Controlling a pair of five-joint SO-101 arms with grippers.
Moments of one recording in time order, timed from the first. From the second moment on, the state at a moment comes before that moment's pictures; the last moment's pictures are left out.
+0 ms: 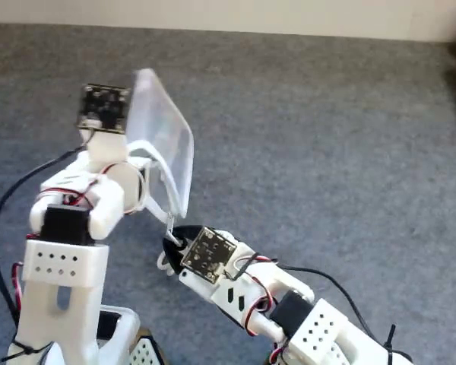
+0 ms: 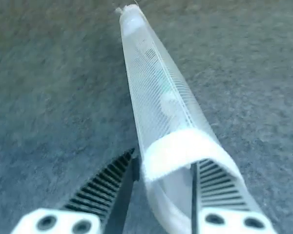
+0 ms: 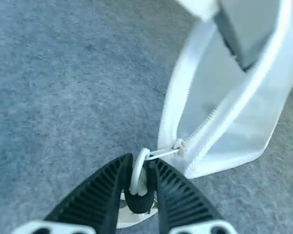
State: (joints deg) left arm 2.1 -48.0 36.4 63.3 2.6; right arm -55.9 -74.2 83.7 19.1 16.1
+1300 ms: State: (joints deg) left arm 21.0 -48.0 25.2 72.6 -7.0; right arm -49.4 -93.7 92.1 28.6 15.8
